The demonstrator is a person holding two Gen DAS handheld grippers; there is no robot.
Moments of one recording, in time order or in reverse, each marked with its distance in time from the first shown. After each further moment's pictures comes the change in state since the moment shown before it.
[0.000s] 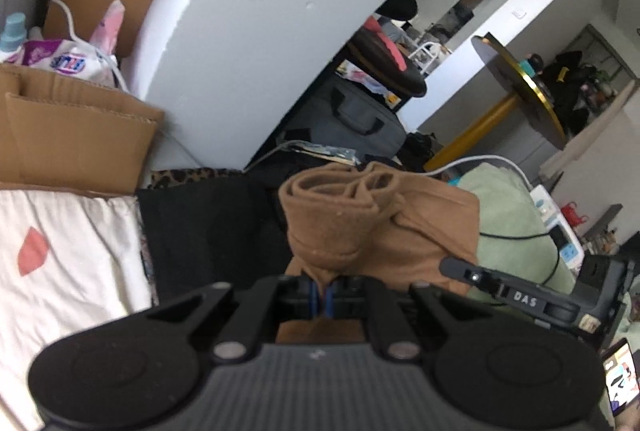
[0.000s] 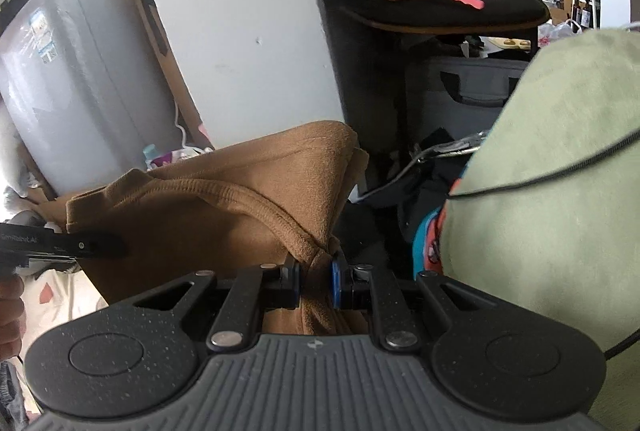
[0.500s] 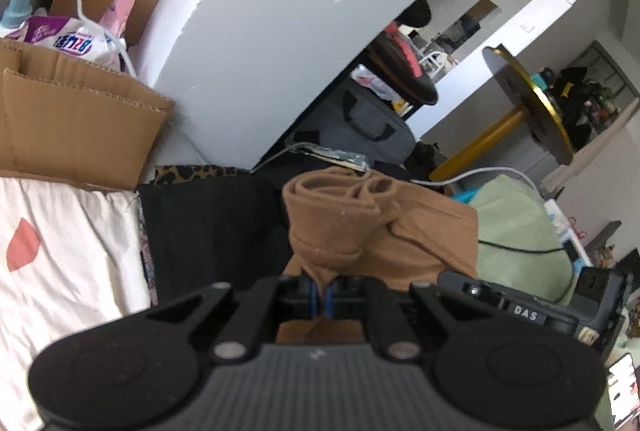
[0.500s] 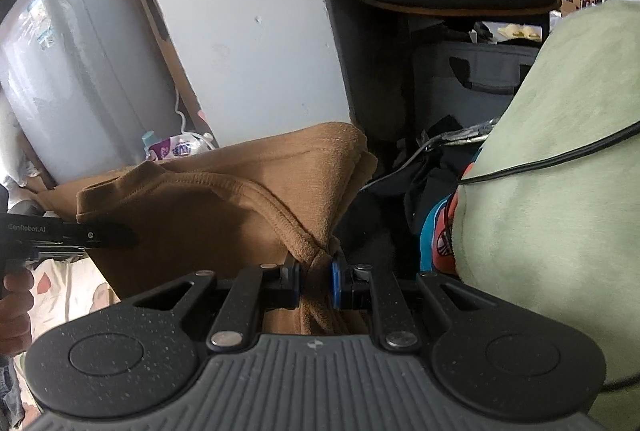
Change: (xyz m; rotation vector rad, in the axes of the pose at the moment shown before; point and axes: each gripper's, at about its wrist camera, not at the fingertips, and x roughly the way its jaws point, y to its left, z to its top) left arm 0.027 0.030 0.002 -0.049 -0.012 -0.002; right arm 0.032 0.000 -0.002 -0.014 0.035 0.017
